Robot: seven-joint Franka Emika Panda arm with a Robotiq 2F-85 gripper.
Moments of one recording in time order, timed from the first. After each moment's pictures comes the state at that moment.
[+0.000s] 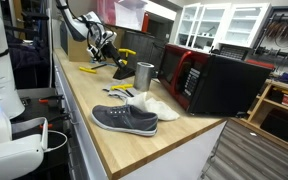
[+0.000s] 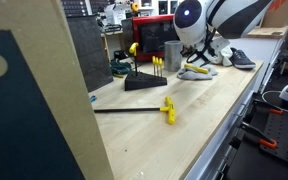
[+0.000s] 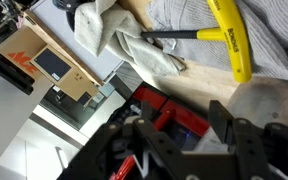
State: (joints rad) arm 0.12 0.02 0.17 -2.47 -1.29 1.98 1.62
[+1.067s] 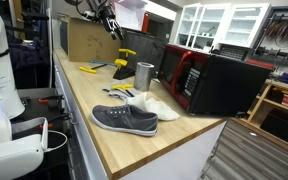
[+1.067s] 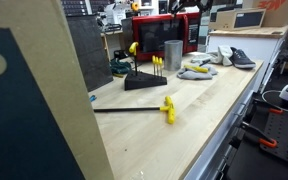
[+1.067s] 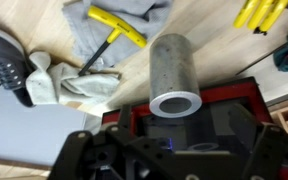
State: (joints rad) arm 0.14 -0.38 0.14 -2.42 -0.65 2.24 1.50
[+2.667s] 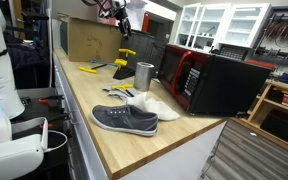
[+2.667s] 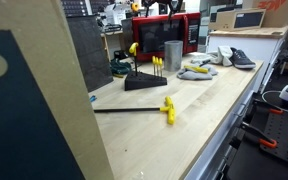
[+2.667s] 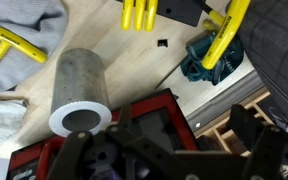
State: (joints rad) arm 0.01 -0.17 0.20 -2.22 -0.32 2.53 1.21
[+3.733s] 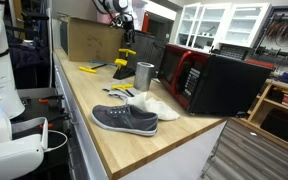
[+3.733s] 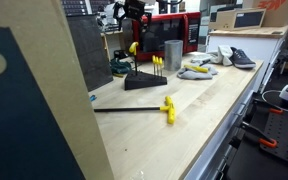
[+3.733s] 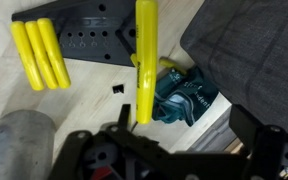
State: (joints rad) arm 0.15 0.19 0.14 -1.88 -0.16 2.47 1.28
